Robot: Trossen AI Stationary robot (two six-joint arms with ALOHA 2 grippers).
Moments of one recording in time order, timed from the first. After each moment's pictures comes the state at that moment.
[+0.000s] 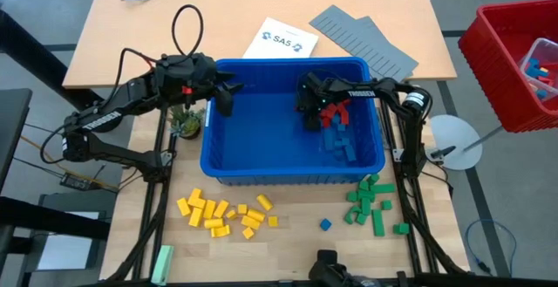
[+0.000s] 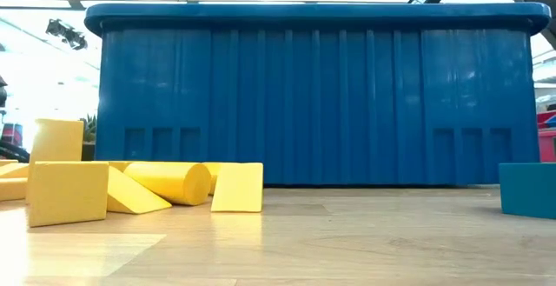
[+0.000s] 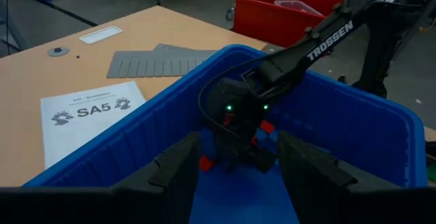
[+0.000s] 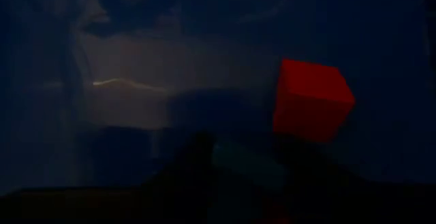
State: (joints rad) left arm 0.32 1.16 1.47 -0.65 -0.23 -0.19; right arm -0.64 1.97 1.26 -0.42 -0.12 -0.54
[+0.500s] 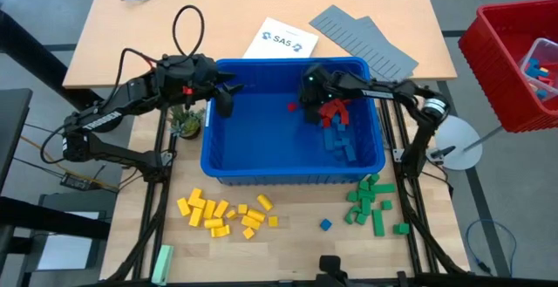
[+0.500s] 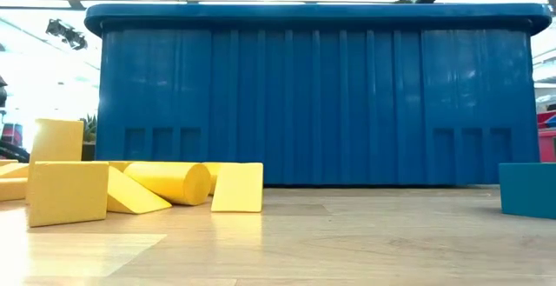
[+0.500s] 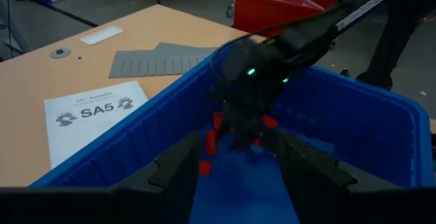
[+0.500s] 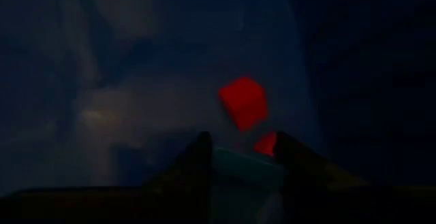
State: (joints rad) left arm 0.32 1.16 1.47 -0.66 -0.23 -0.16; right arm -0.60 1.79 1.26 -0.42 -0.06 -0.49
